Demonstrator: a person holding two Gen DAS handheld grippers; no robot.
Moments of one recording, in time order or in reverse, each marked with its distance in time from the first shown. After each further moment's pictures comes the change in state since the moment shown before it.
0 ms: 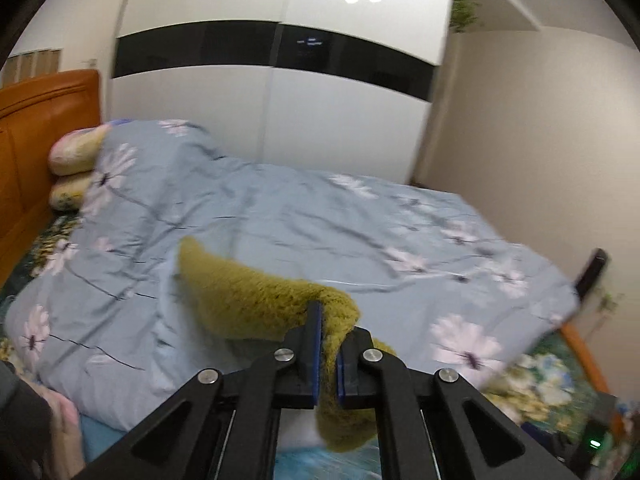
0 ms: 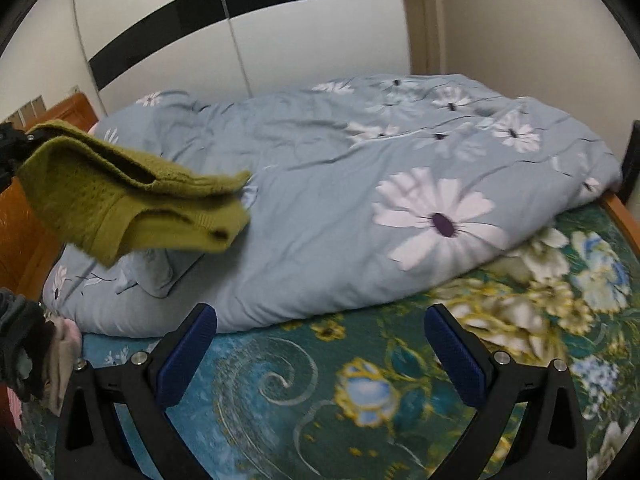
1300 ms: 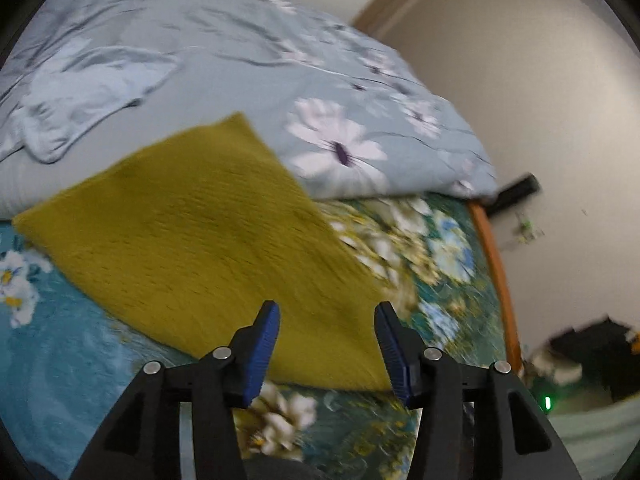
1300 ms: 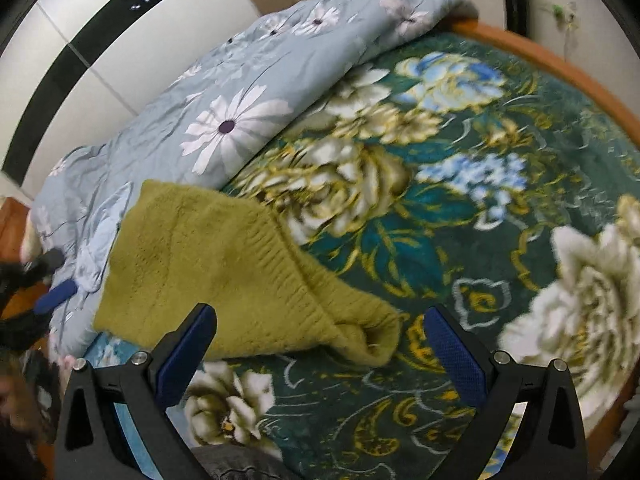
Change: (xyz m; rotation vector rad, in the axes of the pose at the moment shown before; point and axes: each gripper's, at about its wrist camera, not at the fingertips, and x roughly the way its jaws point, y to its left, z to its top) left arm 0.054 -0.125 -0.155 -0.241 0.565 -0.220; right arm -0.077 -0.199 -0.148 0.445 0.174 -0.087
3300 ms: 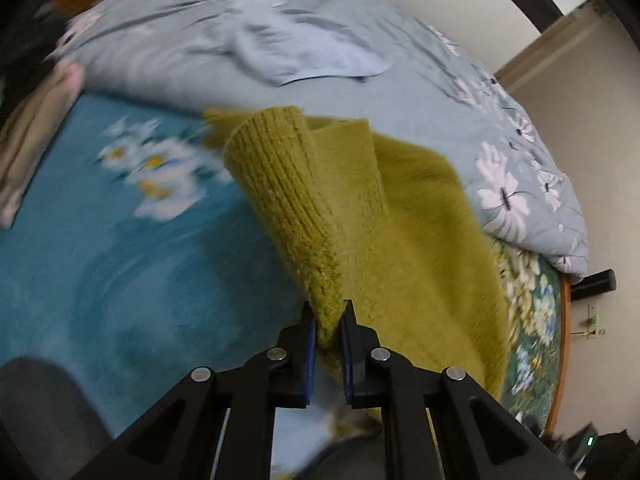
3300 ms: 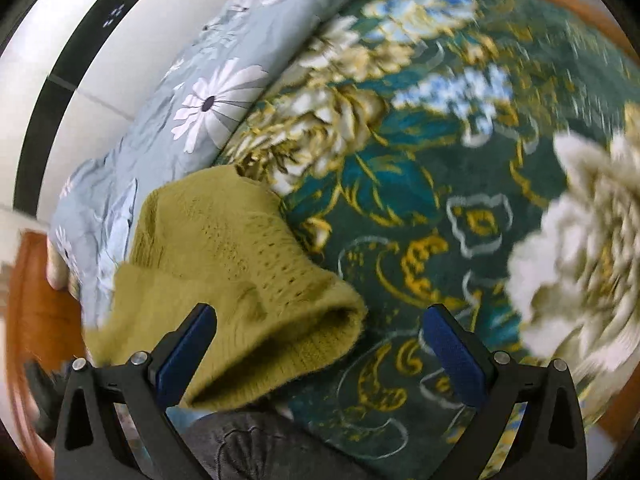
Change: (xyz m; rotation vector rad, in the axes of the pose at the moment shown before) left arm -0.064 0.153 -0.129 -0.321 -0.094 0.278; right arm 0.005 -0.043 -0.029 0.200 0.130 0.116
